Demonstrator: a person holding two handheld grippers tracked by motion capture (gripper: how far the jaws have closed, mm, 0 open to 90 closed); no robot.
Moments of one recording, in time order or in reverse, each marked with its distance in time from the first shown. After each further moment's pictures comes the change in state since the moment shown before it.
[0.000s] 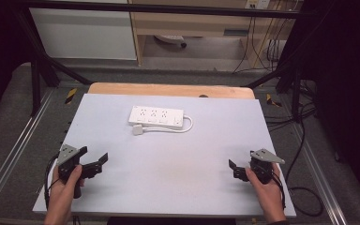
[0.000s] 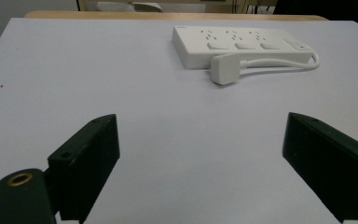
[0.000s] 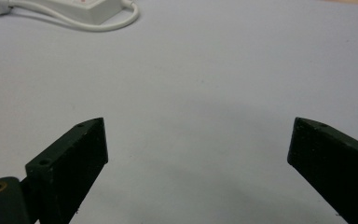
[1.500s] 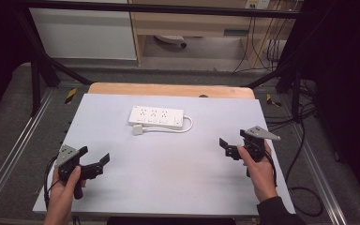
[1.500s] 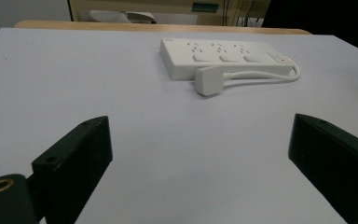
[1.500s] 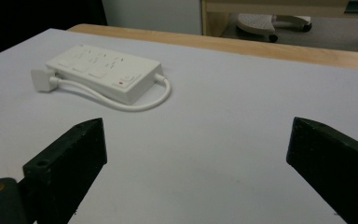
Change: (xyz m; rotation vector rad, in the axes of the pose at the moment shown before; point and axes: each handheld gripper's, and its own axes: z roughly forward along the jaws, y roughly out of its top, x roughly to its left) left arm -0.010 0.005 -0.006 -0.037 -0.036 -0.019; right arm 0.012 0.074 0.020 -0.089 0.102 0.042
